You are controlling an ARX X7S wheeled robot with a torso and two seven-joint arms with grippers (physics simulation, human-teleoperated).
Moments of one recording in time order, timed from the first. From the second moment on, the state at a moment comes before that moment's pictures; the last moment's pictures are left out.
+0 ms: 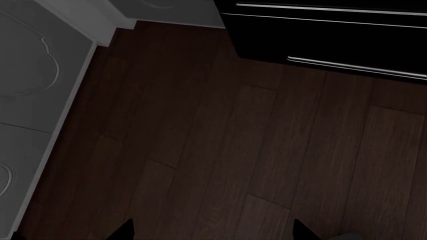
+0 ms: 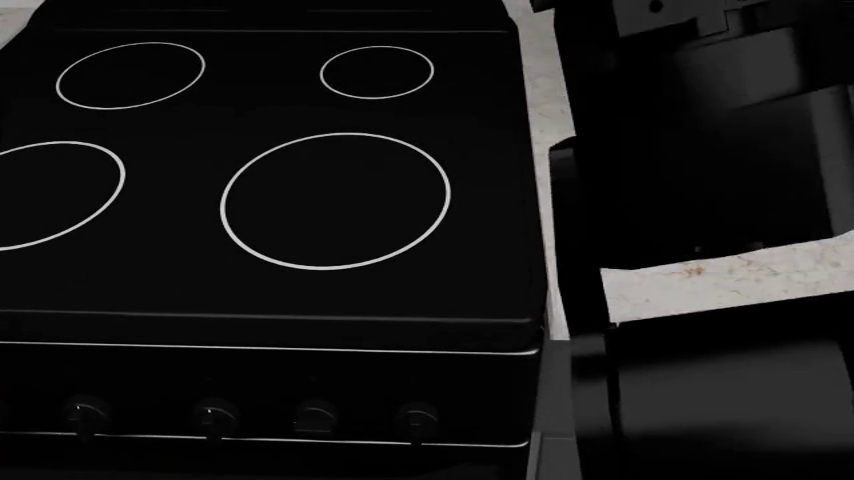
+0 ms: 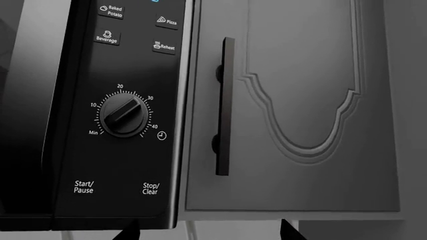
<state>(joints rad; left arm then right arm) -0.02 -0.19 -0.21 -1.31 -0.01 0.26 -0.19 1.85 0.01 -0.37 0.80 0.21 0.54 0.38</state>
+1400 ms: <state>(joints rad) -0.02 -0.19 -0.21 -1.31 -0.01 0.26 -0.19 2.30 0.00 -1.51 1.15 1.52 0.25 0.48</state>
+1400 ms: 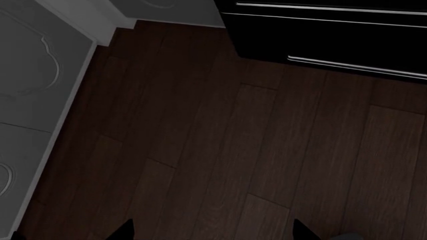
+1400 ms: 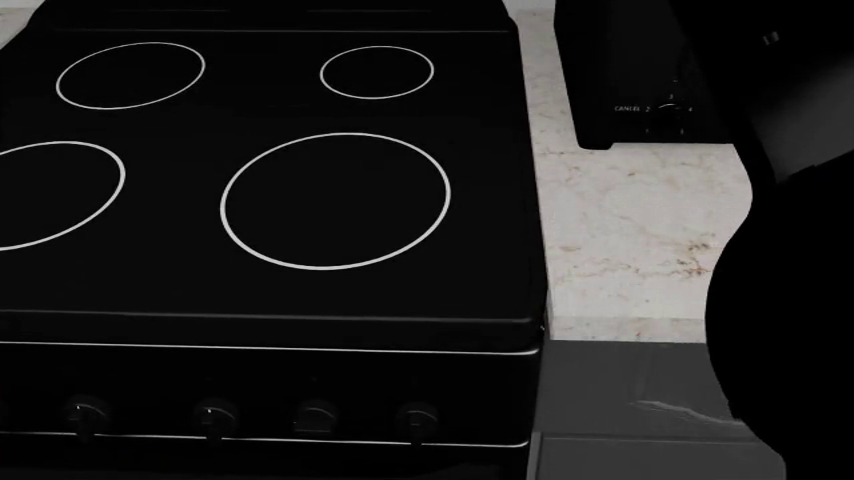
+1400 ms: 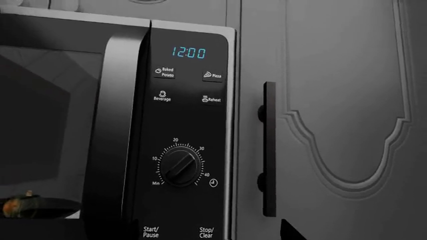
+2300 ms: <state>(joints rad) -0.02 -0.19 -0.21 -1.31 -0.01 0.26 -0.19 2.27 0.02 -1.53 1.10 1.52 0.22 0.45</state>
